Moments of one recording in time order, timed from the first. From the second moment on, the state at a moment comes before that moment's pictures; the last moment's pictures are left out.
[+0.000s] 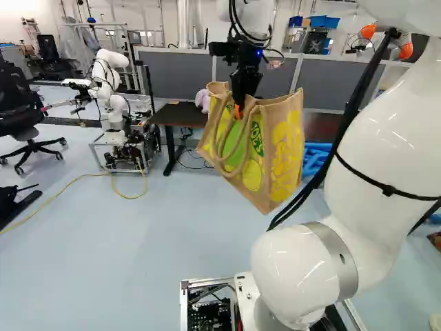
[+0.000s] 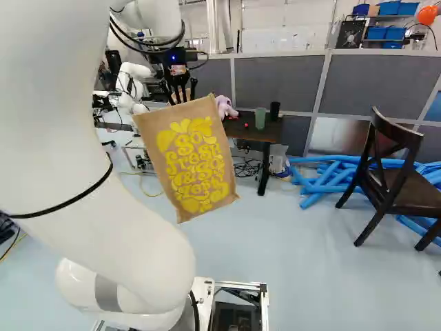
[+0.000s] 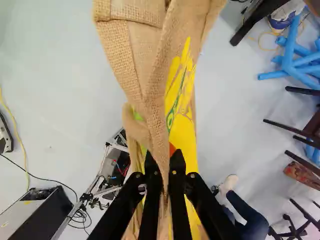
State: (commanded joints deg) arm 3.9 0.5 -74.8 0.7 -71.7 -18.1
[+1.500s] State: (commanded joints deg) arm 3.9 0.7 -75.6 0.7 -72.0 -18.1
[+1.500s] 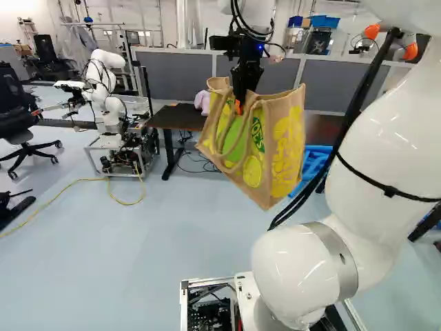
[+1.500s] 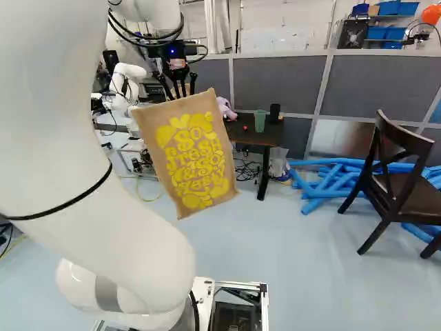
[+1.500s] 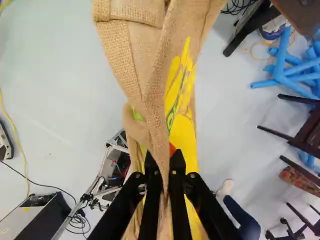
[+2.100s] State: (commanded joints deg) arm 3.9 0.7 -75.6 0.7 -72.0 -18.1
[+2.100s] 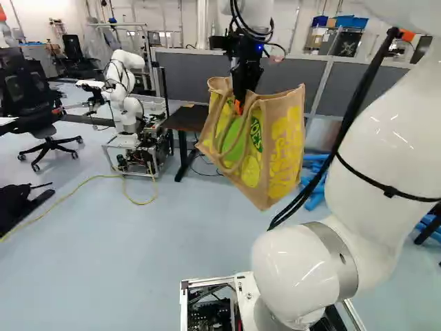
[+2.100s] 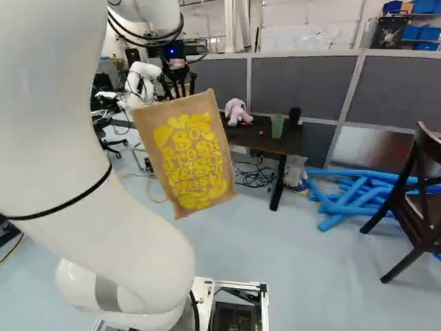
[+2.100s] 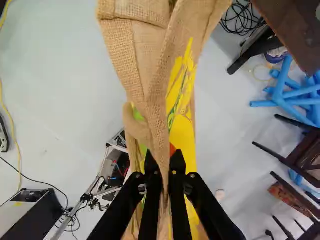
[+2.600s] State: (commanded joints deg) arm 3.9 0.7 -75.6 0.7 -72.0 -18.1
